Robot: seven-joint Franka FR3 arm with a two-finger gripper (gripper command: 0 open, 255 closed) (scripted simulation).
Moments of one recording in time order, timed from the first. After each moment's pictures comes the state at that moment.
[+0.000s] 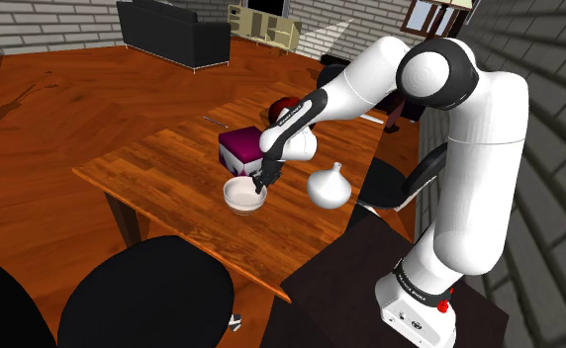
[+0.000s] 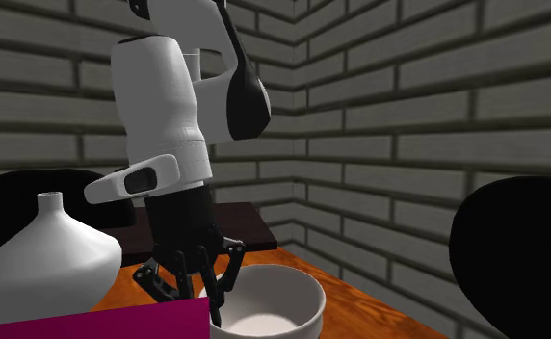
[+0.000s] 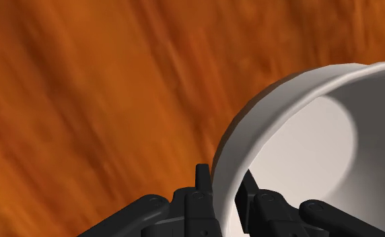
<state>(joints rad) 0.10 0.43 0.02 -2.21 0.42 2.73 -0.23</state>
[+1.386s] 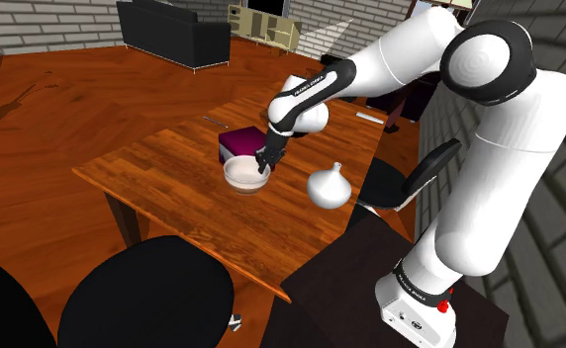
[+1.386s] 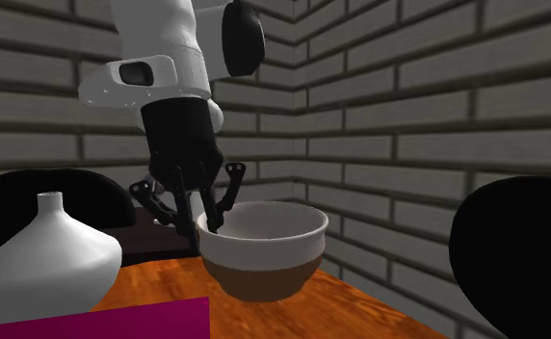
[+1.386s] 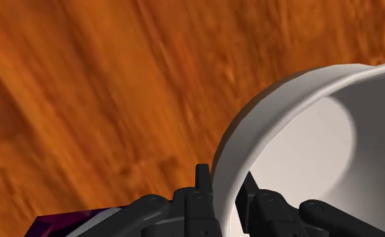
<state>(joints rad) 0.13 0.22 -0.03 -2.22 0.32 2.53 -0.11</state>
